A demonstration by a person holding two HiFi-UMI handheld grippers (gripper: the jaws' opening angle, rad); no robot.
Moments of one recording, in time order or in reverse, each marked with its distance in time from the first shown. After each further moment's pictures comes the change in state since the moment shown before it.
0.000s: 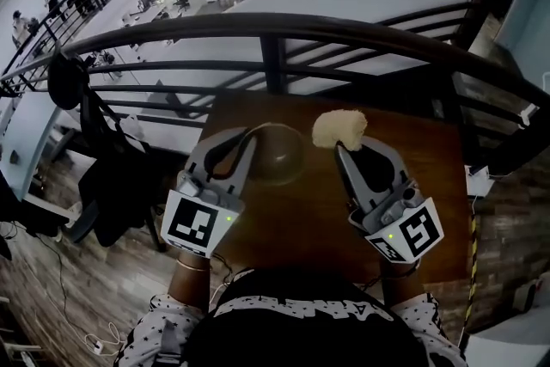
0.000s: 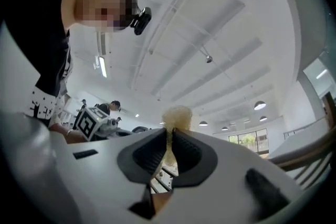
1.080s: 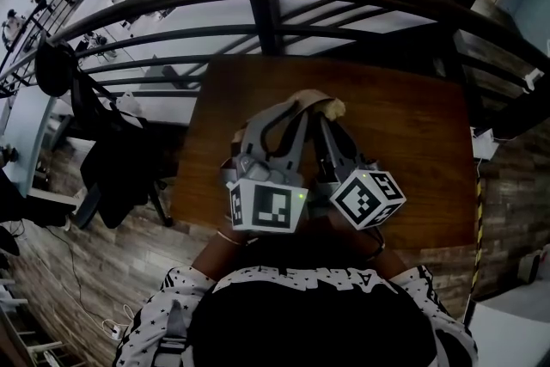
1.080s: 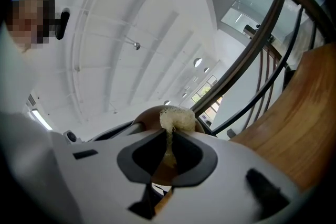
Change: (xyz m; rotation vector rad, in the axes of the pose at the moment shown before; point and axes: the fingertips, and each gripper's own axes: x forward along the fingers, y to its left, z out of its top) left arm 0.046 -0.074 -0.032 0.221 0.081 0.041; right arm -0.007 -0.007 -0.130 0.759 0.118 -0.440
